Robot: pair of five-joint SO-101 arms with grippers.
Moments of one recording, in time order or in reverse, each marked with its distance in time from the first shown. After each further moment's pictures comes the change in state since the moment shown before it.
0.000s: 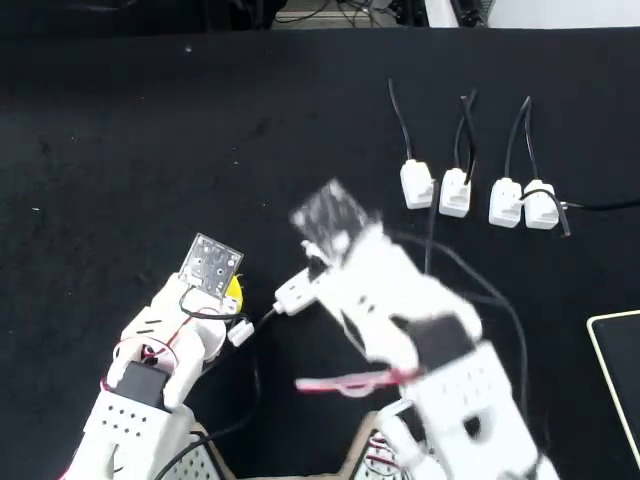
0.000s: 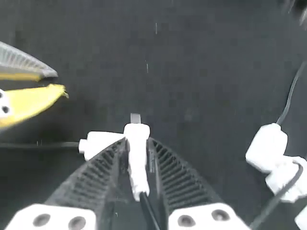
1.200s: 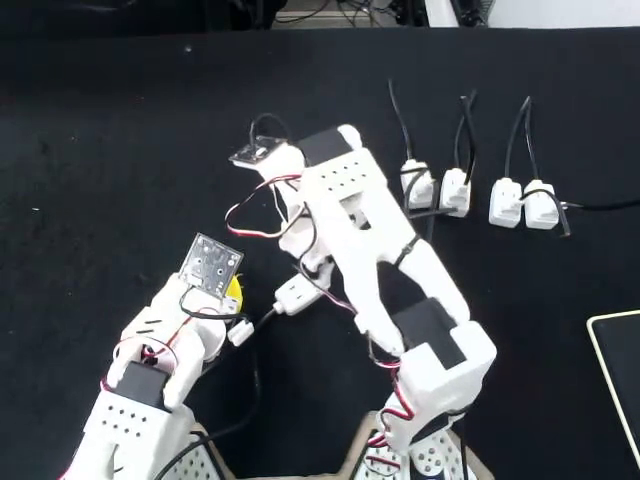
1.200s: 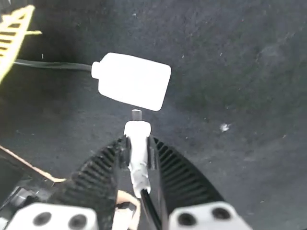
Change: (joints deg) left arm 0.0 0.0 0.0 -0.1 -0.1; right arm -0.3 74.1 -59.6 37.7 4.0
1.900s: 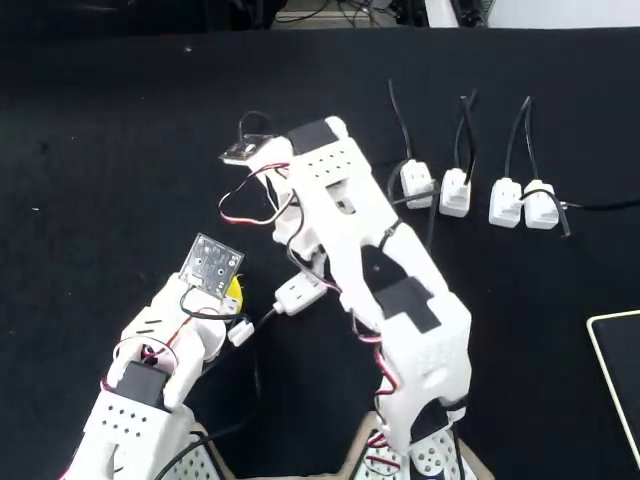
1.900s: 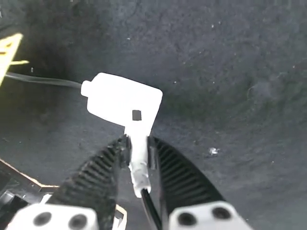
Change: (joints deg) left arm 0.0 0.0 0.0 0.0 -0.3; right arm 0.3 10.6 -9.2 0.0 3.9
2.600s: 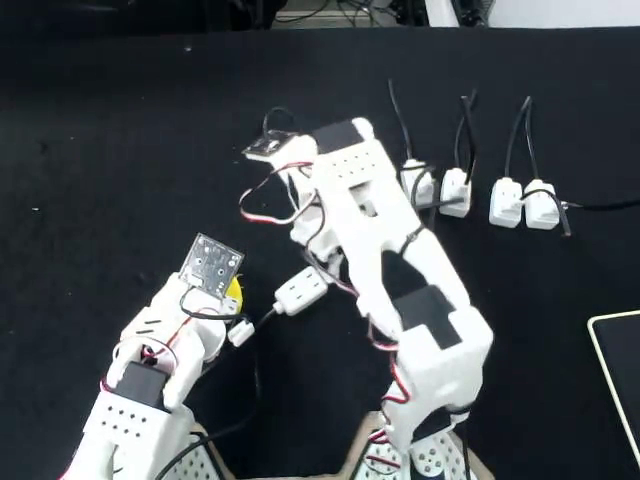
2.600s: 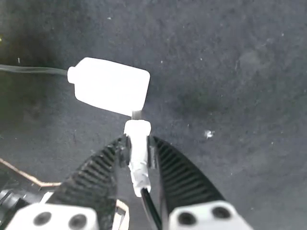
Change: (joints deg) left arm -0.1 0.0 0.0 0.0 -0.2; right arm 3.7 -6.3 8.1 -2.8 -0.2
